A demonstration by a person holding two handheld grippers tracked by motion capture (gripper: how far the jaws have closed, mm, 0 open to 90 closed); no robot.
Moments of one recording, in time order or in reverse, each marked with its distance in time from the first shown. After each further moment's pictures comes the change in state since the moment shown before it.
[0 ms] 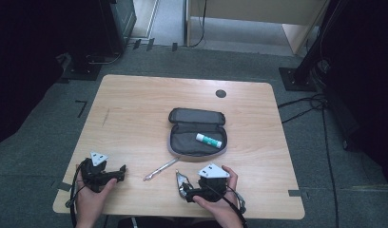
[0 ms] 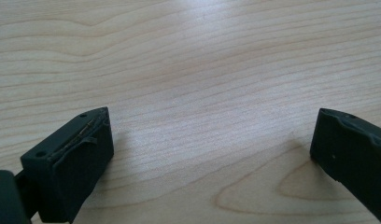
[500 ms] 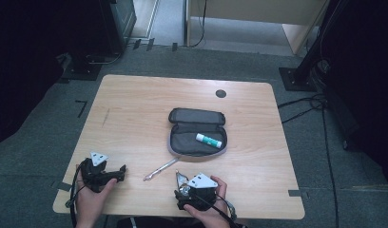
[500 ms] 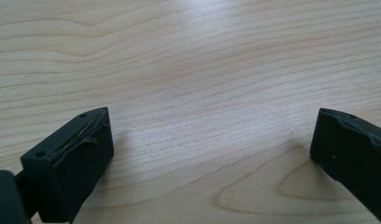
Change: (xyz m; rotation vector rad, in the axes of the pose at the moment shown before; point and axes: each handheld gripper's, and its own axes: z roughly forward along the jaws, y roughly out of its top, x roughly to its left) left arm 0.000 0.000 0.000 0.000 0.000 0.000; right arm 0.026 -0.024 0.021 0.022 0.029 -0.019
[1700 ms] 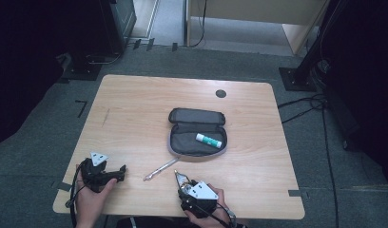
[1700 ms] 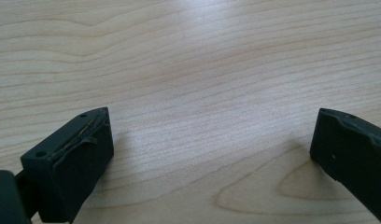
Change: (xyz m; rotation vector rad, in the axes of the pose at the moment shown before) left arm 0.000 0.000 0.000 0.000 0.000 0.000; right arm 0.007 -0.023 -0.001 -0.095 -0.054 -0.057
